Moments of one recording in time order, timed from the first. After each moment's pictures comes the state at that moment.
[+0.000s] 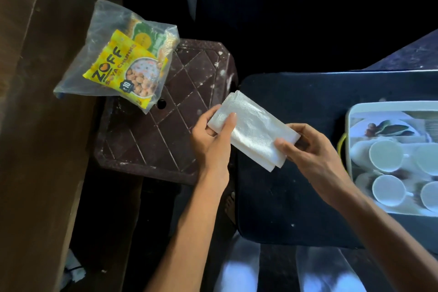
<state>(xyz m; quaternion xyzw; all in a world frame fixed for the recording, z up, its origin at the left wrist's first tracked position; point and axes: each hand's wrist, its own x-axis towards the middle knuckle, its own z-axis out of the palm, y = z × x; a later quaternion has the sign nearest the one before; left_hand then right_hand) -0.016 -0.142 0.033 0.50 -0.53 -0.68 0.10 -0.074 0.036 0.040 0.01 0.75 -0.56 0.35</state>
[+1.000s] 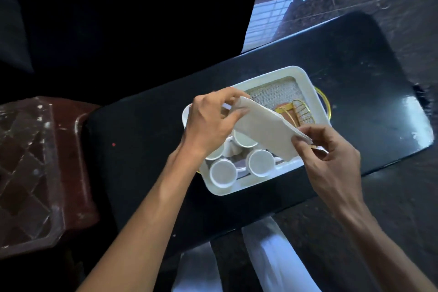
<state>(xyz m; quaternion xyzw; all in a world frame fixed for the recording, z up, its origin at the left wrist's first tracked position) -0.182 0.151 0.060 0.02 -0.88 -0.47 -0.09 -0.113 0.371 0.069 0.14 0.86 -0.50 0.03</state>
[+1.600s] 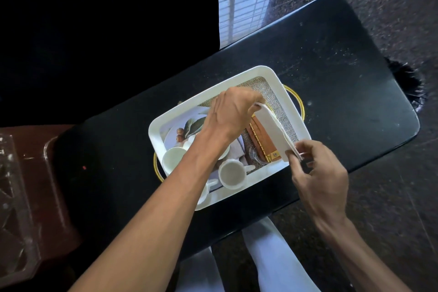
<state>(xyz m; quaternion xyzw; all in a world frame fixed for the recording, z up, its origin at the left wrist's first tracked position) -0.245 0.267 0.013 -0.19 -0.93 -0.31 -0.09 -0.102 0.439 0.011 0.13 0.94 -0.30 -0.05</state>
